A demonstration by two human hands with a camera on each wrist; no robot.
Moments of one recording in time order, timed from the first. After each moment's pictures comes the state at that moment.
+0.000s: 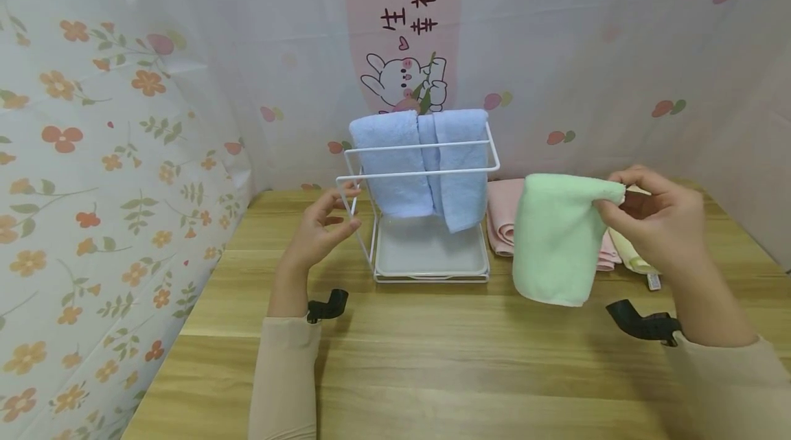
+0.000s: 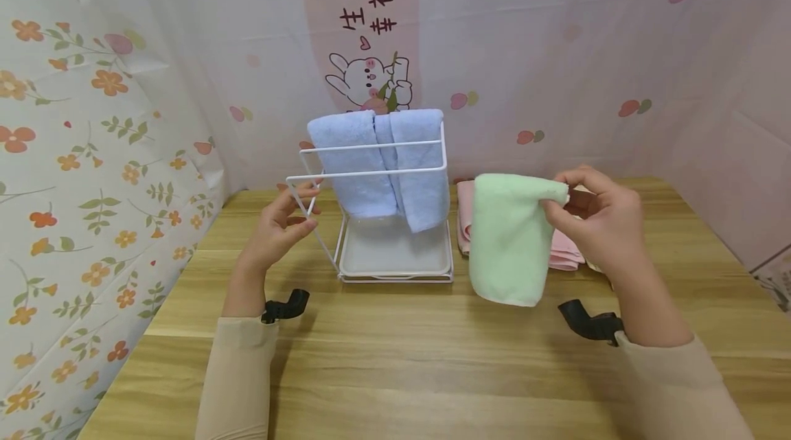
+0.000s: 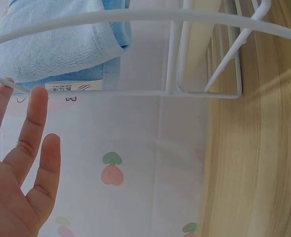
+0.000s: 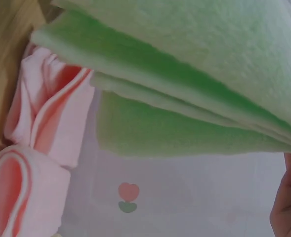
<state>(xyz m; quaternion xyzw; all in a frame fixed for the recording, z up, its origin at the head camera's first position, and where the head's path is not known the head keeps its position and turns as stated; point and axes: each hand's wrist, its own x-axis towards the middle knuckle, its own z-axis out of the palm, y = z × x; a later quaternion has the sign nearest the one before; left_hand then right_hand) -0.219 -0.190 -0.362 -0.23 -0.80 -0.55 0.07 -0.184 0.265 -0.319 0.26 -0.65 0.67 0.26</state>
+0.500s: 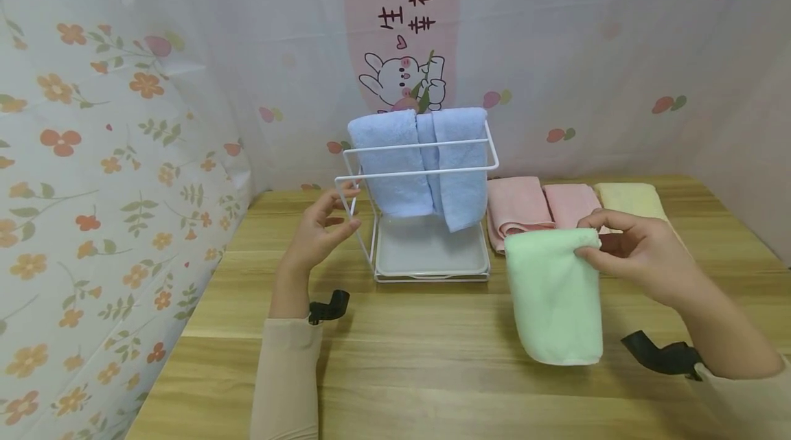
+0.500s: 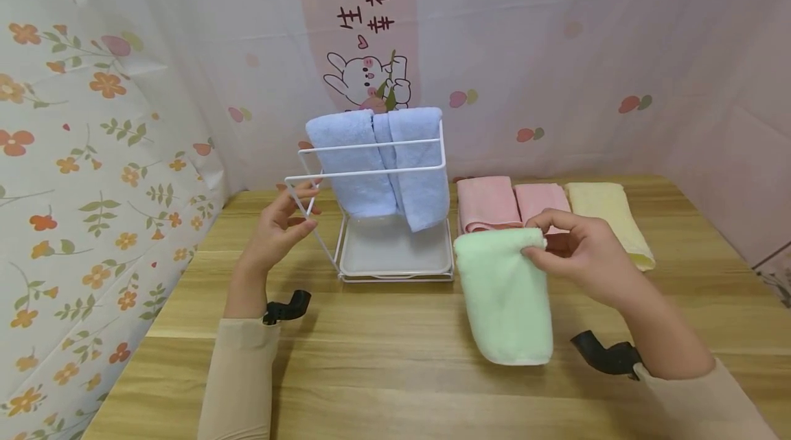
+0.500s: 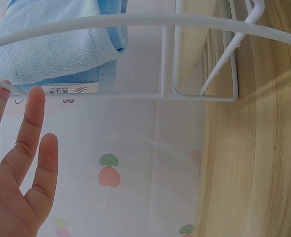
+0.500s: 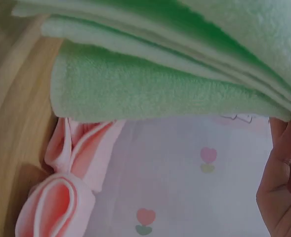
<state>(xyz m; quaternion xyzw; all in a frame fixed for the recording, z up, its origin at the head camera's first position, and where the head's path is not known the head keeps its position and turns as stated) -0.219 -0.189 -0.363 -0.22 -0.80 -0.55 0.07 -0.154 0.272 -0.336 0.24 -0.81 0.53 0.07</state>
